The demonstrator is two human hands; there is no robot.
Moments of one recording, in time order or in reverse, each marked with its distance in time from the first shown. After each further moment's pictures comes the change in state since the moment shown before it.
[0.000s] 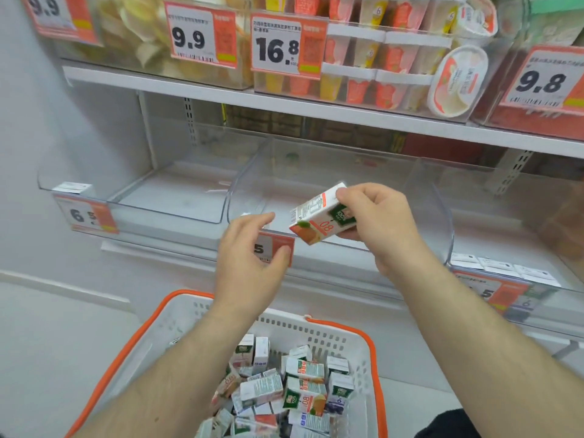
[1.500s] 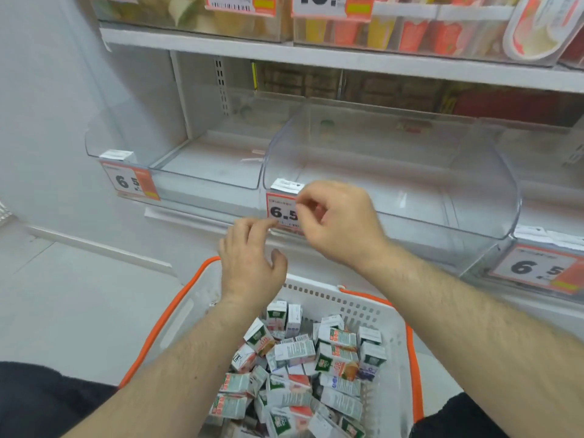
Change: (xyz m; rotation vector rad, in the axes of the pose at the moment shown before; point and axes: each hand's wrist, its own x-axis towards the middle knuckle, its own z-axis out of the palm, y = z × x) left_hand -0.025 -0.083 -0.014 0.392 0.084 0.161; right_hand -0.011 0.049 0.077 -0.558 -0.147 -0.869
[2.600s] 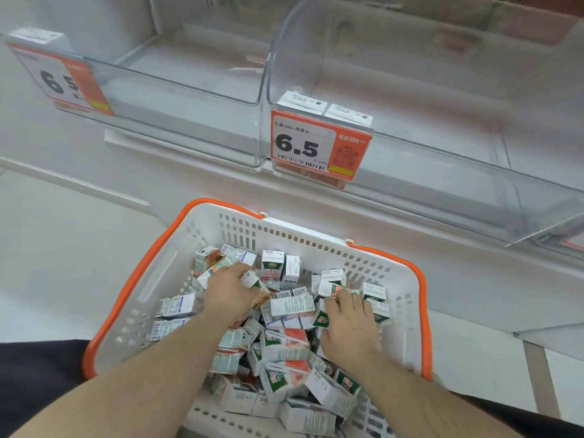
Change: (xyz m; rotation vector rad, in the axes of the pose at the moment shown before) left_hand -0.114 -0.117 0.067 0.077 -0.776 -0.742; right_hand -0.264 0.069 0.124 -0.529 -0.839 0.428
